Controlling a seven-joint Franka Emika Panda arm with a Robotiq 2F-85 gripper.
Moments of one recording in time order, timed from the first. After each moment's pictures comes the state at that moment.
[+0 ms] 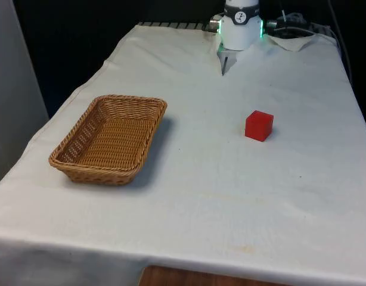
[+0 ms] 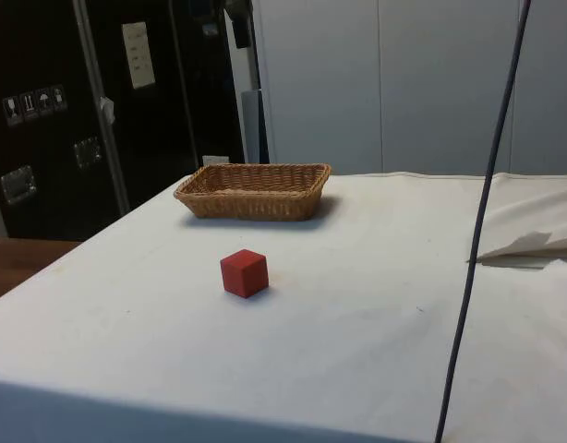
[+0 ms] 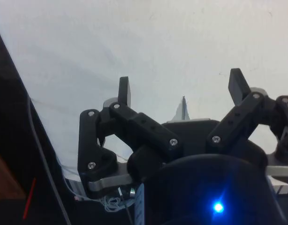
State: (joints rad) arm 0.23 0.04 -0.23 -1.86 0.01 1.84 -0.03
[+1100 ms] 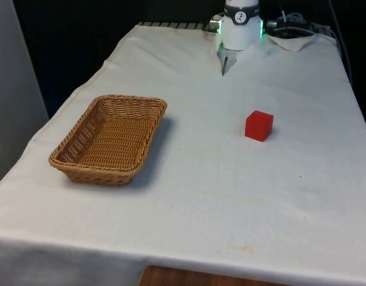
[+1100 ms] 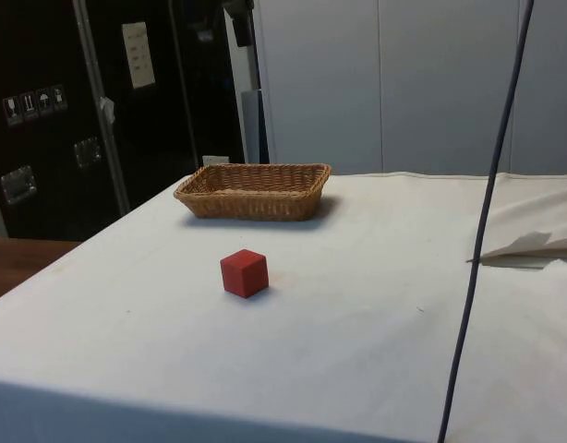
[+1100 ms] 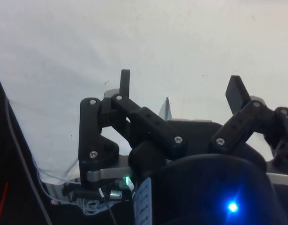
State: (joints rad) arm 0.23 0.05 -0.19 -1.86 -0.06 1.84 0.12
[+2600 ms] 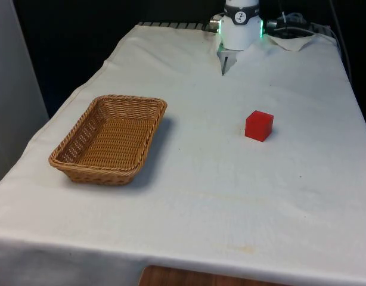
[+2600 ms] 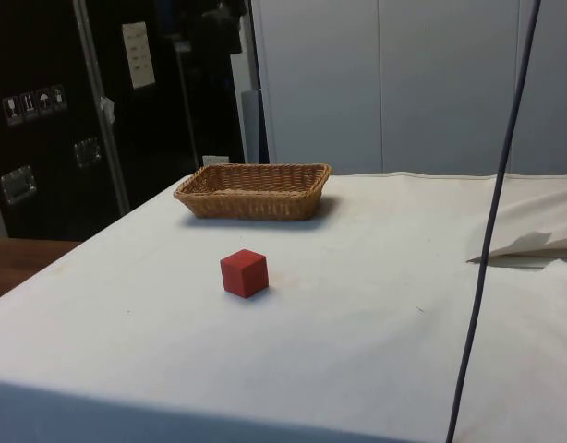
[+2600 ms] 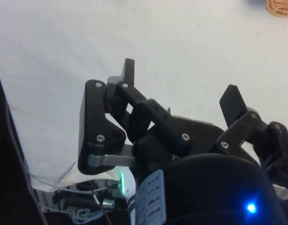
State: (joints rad) arm 0.23 0.06 -0.12 -1.87 -0.09 1.89 0.35
